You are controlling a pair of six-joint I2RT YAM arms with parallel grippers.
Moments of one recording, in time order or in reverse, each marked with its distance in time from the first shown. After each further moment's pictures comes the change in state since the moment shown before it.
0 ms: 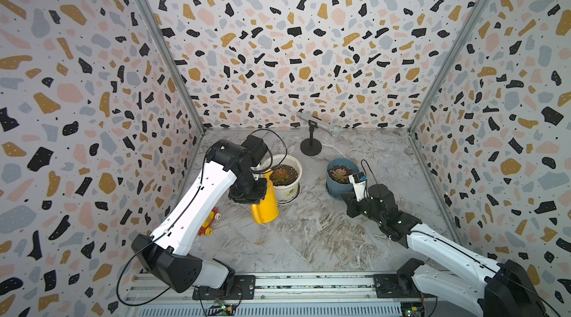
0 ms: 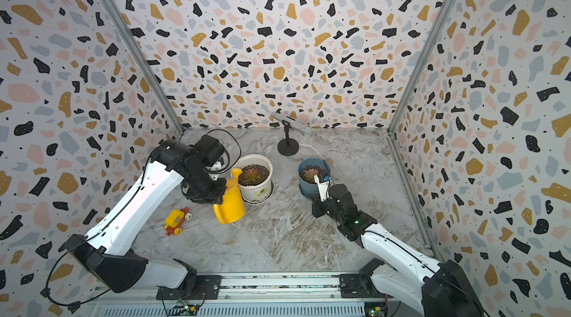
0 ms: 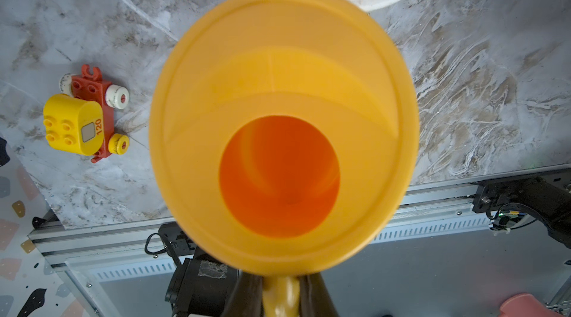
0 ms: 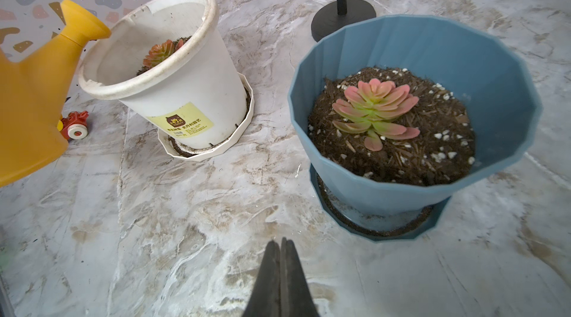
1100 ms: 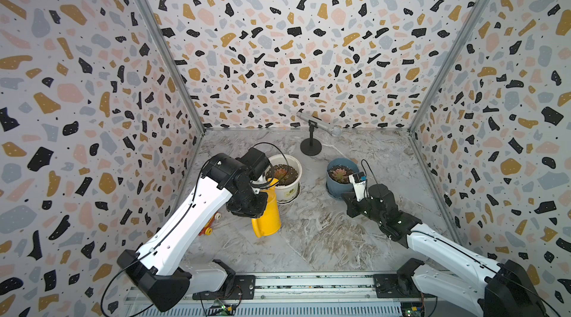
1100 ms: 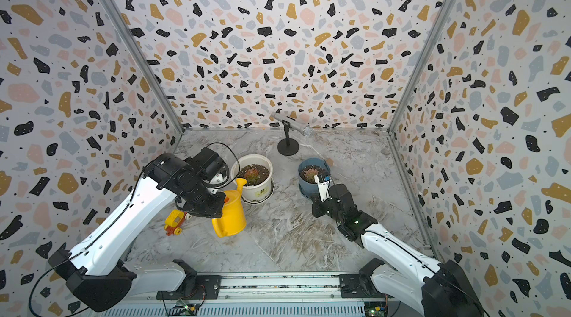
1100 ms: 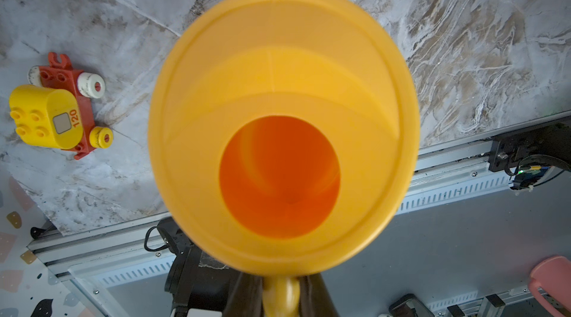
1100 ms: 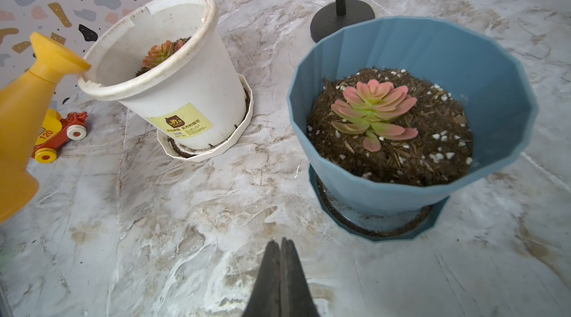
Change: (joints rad) left arm -0.103 -0.126 -0.109 0.000 0.020 0.013; right arm 0.000 -0.002 0.000 0.000 0.003 -0.001
